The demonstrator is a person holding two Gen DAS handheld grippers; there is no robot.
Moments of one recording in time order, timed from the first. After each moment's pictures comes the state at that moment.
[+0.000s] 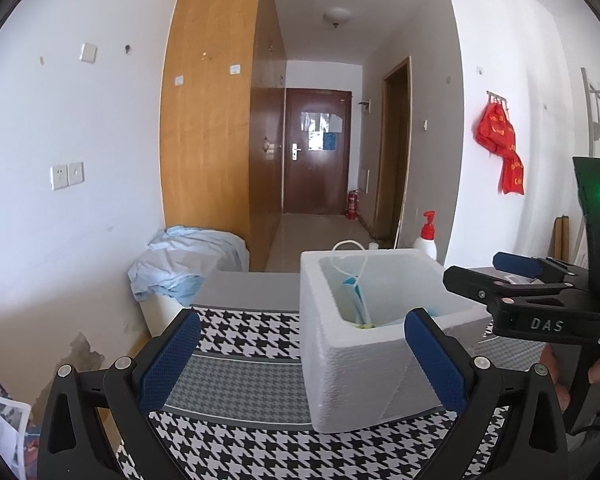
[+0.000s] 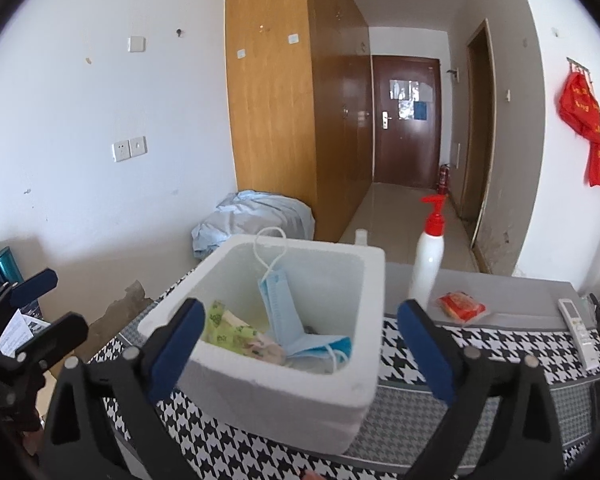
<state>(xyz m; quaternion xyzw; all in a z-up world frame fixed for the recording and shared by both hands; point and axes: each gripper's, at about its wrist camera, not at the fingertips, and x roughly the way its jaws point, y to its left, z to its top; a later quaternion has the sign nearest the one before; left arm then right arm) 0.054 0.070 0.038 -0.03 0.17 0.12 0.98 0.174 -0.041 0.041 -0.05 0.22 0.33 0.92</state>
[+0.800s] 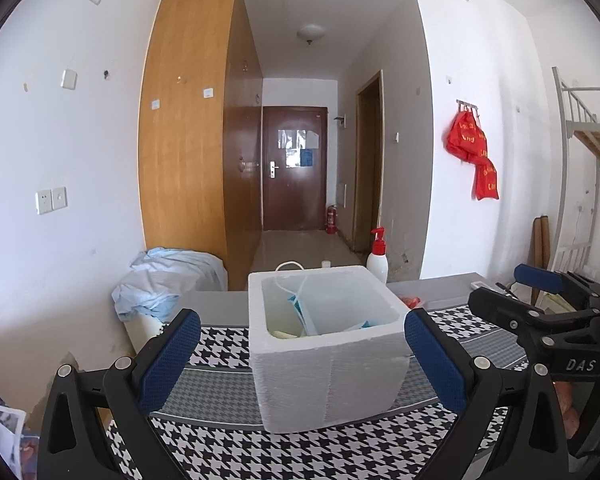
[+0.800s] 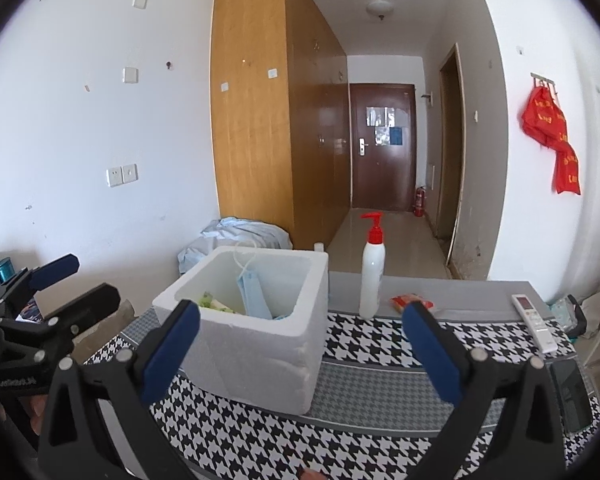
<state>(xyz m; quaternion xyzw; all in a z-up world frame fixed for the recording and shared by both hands) 0.038 0.014 0.060 -0.01 0.14 0.09 0.99 0.121 -0.112 0.055 -0.03 0.17 0.30 0.94</state>
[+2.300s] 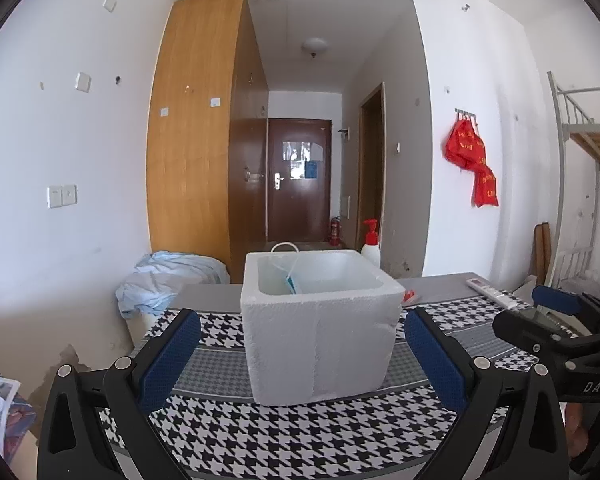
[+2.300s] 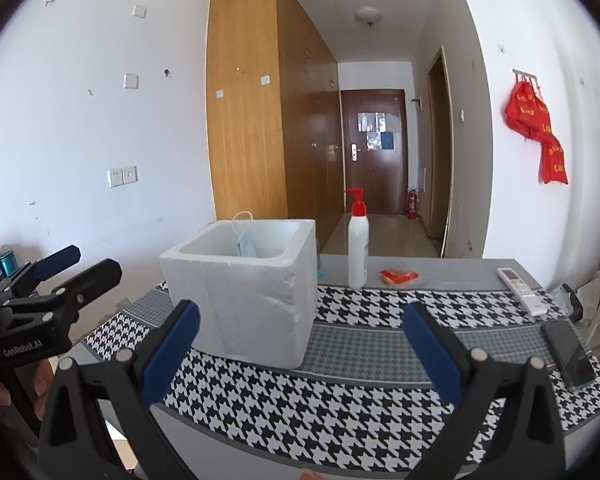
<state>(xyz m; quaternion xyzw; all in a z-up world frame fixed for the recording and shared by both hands) 0.000 -0.006 0.018 -0.01 0.11 0.11 0.99 0.077 -0.151 0.010 -0.01 0.15 0.29 0.94</state>
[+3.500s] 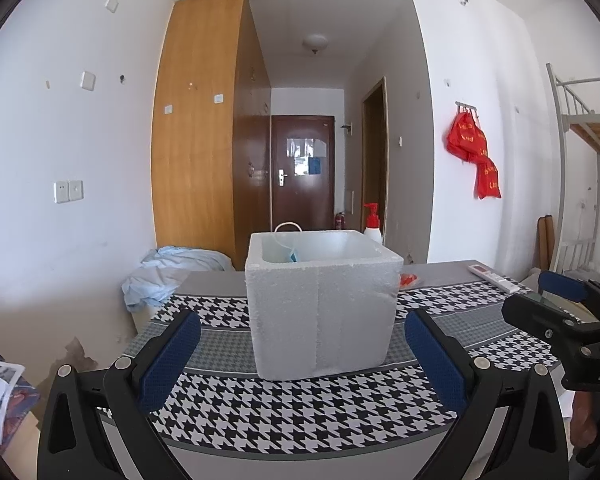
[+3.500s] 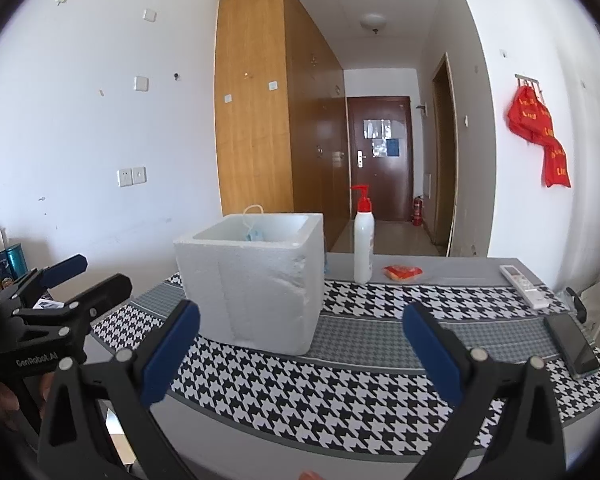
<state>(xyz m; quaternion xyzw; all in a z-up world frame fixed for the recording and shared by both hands) -0.015 -0.008 -0.003 -0.01 0.12 0.11 0.99 0.056 -0.157 -0.005 -0.02 0.14 0.30 0.94</state>
